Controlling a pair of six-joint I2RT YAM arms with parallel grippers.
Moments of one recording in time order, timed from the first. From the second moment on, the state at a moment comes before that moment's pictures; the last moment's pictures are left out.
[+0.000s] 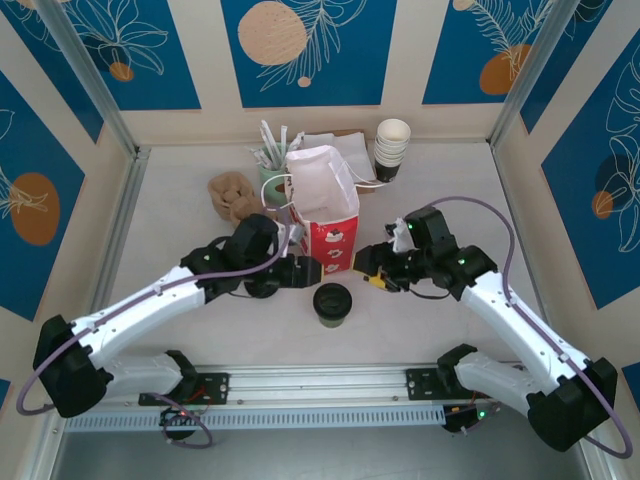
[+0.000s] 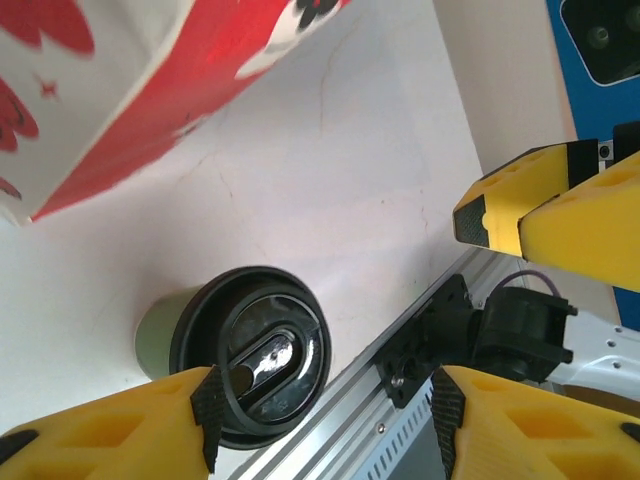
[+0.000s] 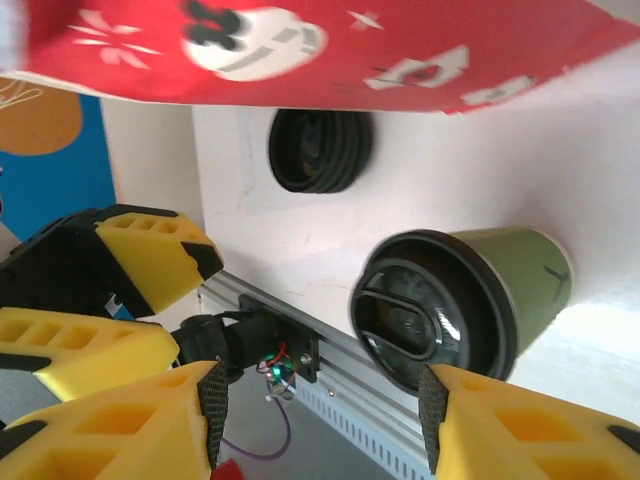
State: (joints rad) left arm -0.81 1.17 1.03 -0.53 0.35 -0.72; right arm 0.49 0.99 0.95 -0.75 -0.59 0.87
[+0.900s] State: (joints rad) left arm -0.42 1.02 1.05 -0.59 -0.01 -0.60; right arm 0.49 1.01 1.21 -0.63 -0.69 0.59
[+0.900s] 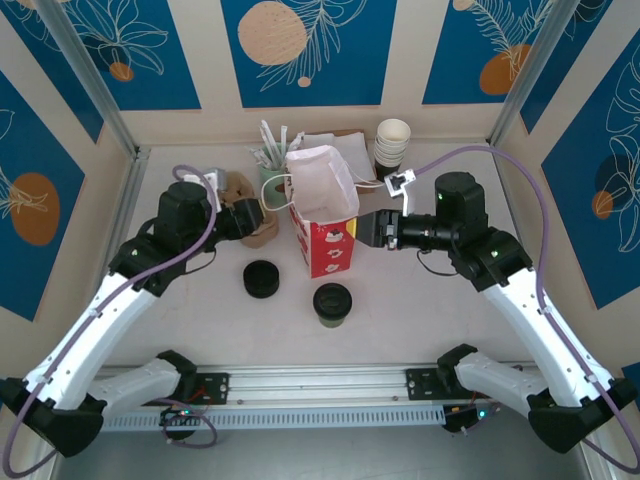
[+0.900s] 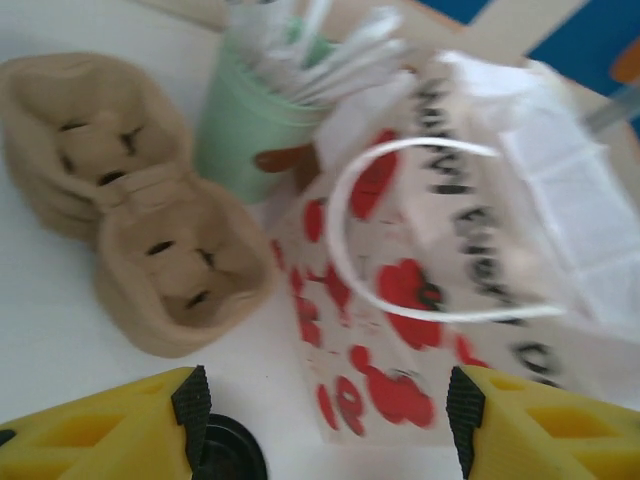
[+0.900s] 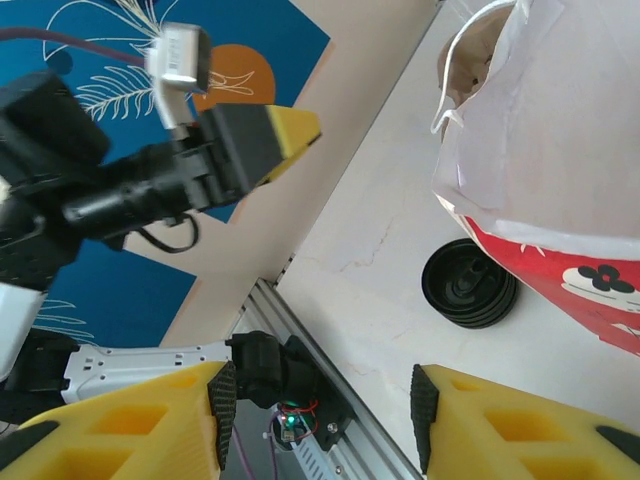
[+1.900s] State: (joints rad) left arm -0.15 1.45 0.91 -0.24 0.30 -0.76; right arm 0.48 1.03 1.21 -0.65 -0.71 0.59
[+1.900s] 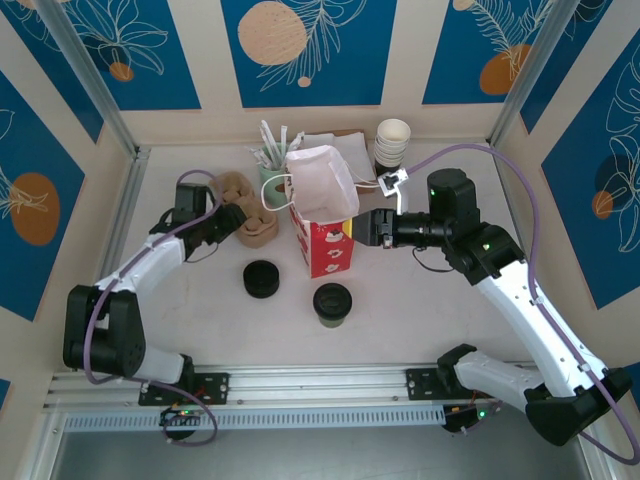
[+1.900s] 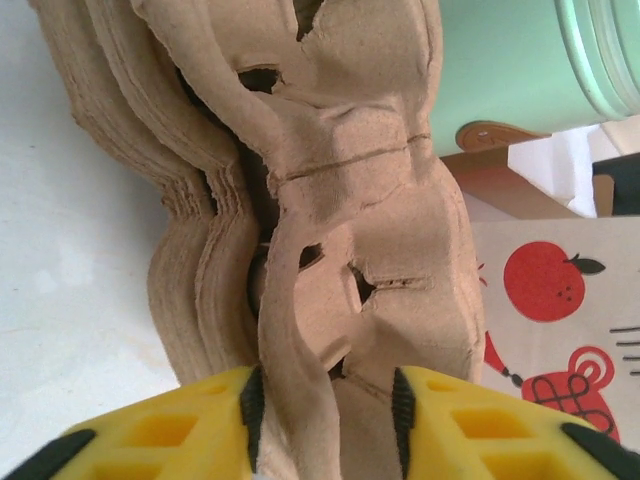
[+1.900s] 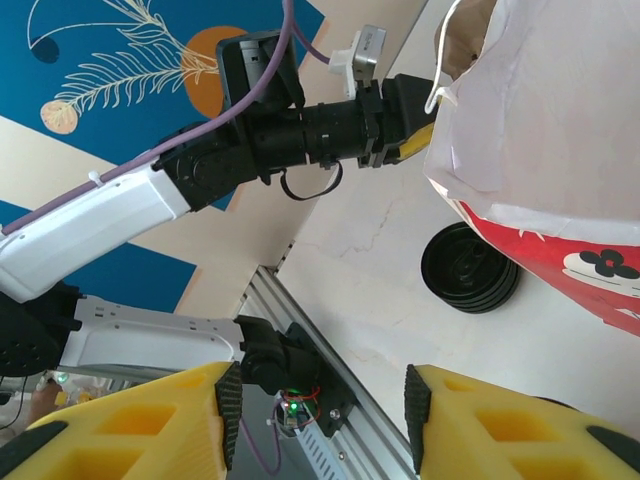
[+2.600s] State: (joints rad) left arm -0.15 1.37 0.99 -0.27 0.32 -0.76; right arm 0.48 1.03 1.21 -0.65 -0.70 0.61
